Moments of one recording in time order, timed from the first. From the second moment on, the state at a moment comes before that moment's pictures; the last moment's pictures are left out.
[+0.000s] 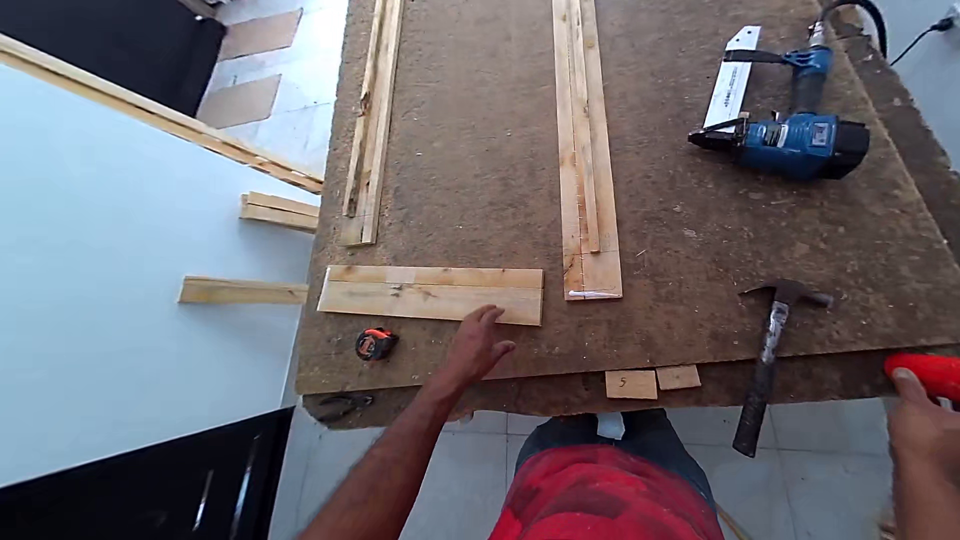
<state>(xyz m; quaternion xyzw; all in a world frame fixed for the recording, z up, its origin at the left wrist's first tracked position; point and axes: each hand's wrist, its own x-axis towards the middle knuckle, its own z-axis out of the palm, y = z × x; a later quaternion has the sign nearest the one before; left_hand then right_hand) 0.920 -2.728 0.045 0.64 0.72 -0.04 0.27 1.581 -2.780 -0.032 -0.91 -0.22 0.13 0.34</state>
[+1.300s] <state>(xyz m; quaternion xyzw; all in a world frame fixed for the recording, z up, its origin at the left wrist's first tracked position) 0.808 -2.537 0.076 0.78 0.46 -0.25 0.34 1.176 -2.502 0.085 -0.82 -0.51 0.22 -0.10</state>
